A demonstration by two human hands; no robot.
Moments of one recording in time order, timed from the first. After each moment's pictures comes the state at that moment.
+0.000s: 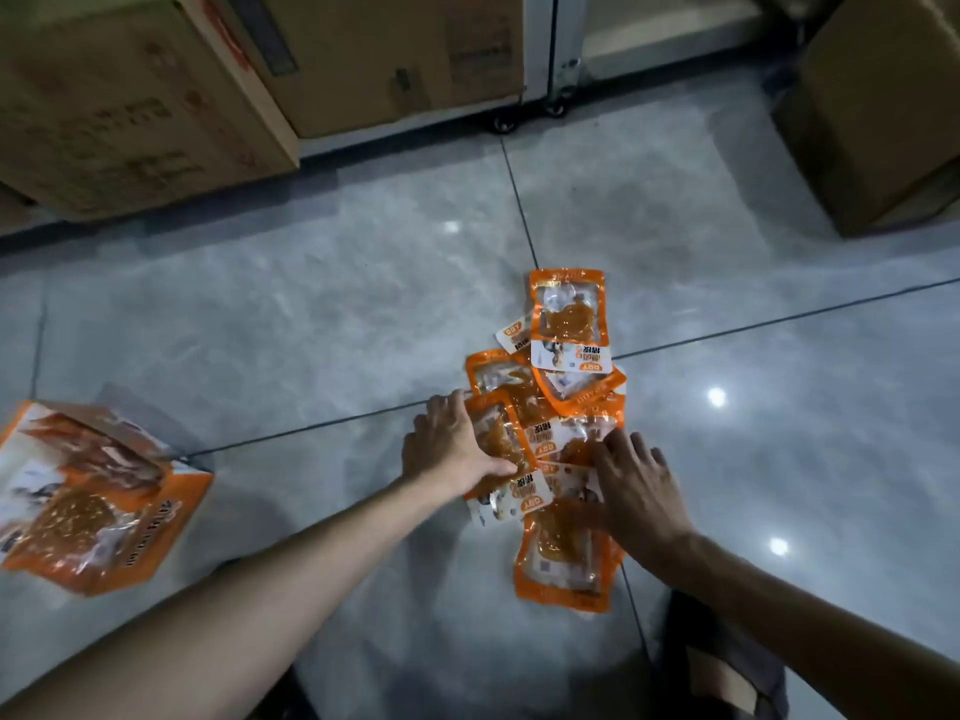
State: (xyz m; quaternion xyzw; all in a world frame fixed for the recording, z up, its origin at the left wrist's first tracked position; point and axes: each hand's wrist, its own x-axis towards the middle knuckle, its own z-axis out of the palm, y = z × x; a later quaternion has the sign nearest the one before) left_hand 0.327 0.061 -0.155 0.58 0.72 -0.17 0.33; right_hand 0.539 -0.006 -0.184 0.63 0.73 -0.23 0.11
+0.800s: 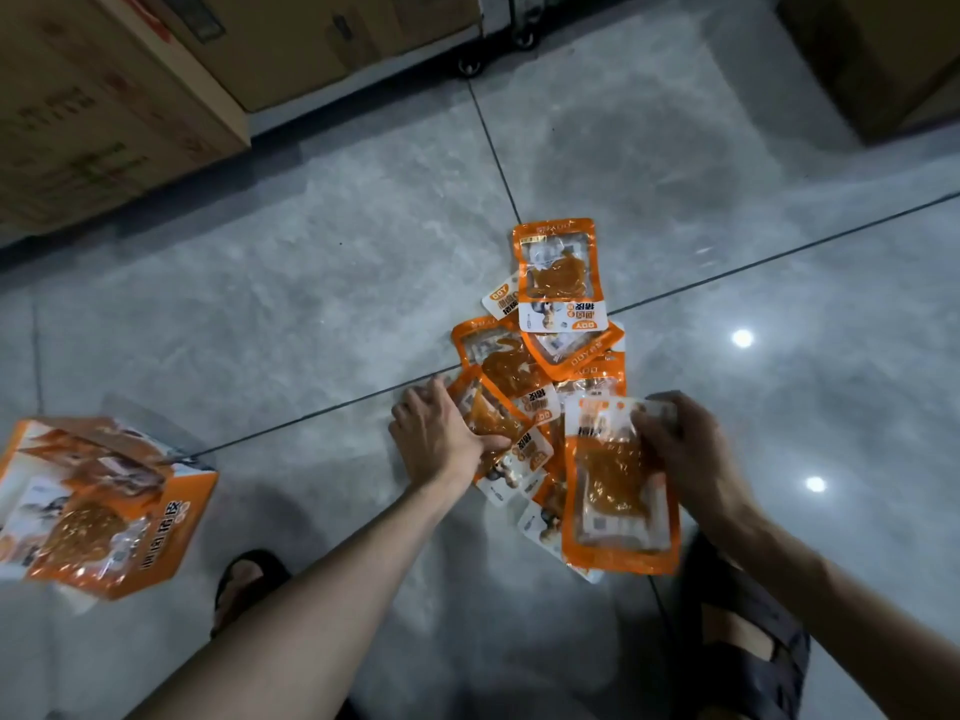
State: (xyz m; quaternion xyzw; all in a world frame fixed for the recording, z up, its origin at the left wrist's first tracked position) left_hand 0.330 0.042 -0.204 0.57 0.79 -0.09 0.18; right_hand 0.570 -0.012 -0.177 0.73 0.35 -0.50 -0.30
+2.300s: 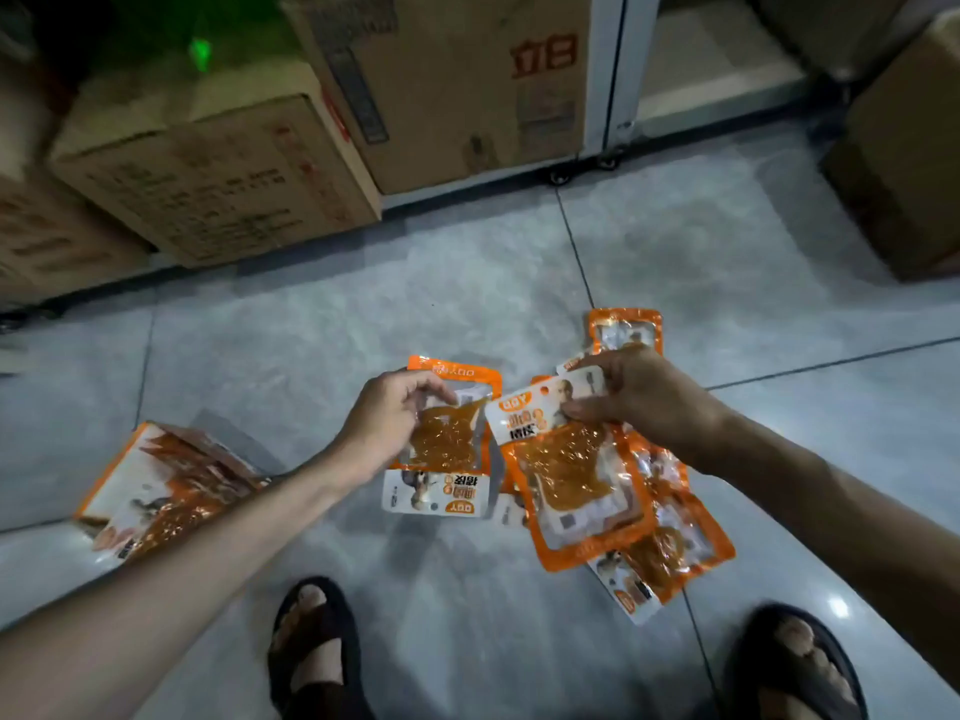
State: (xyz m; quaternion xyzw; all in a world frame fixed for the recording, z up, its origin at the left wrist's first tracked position) left_hand 0.206 0.102 -0.054 0.58 0.69 0.16 0.41; right_hand 0.478 0.107 -0.034 0.52 0.53 -0.64 -0.20
